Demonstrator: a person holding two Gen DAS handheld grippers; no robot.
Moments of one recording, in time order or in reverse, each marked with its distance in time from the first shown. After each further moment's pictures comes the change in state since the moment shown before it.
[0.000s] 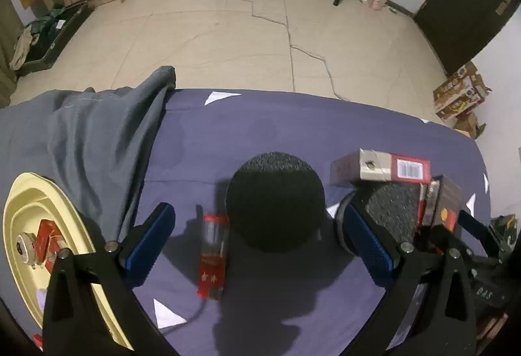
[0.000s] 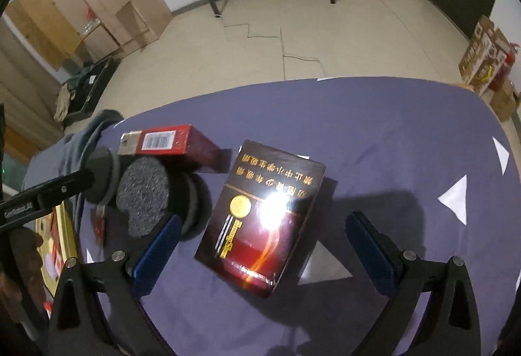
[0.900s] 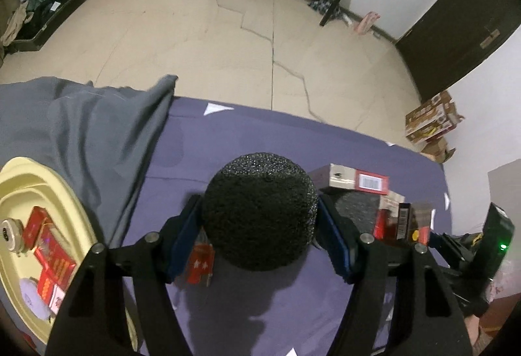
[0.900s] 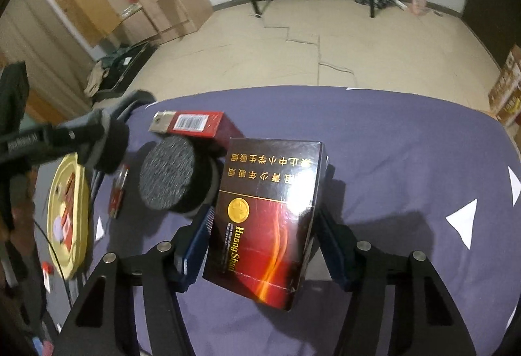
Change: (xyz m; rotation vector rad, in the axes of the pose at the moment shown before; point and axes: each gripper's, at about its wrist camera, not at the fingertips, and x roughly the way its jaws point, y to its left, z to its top) left arm -0.032 0.019 -0.001 -0.089 -0.039 -0.146; right arm -0.012 -0.006 -0.007 -0.172 -0.025 0.121
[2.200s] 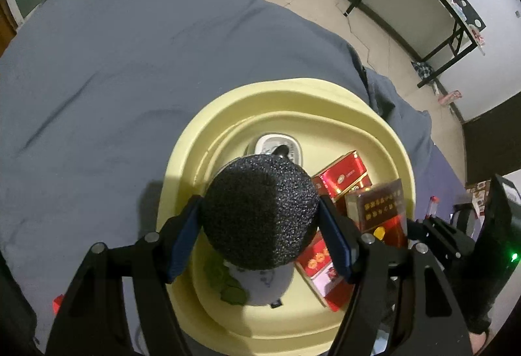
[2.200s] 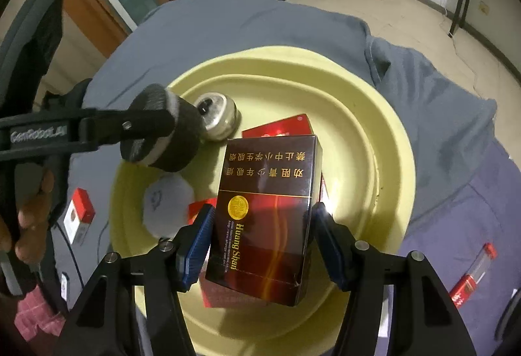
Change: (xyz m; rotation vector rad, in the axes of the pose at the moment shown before) left arm -0.095 0.317 -0.104 -0.413 -0.068 0.155; right arm 0.167 0.391 -0.026 -0.586 0.211 0.274
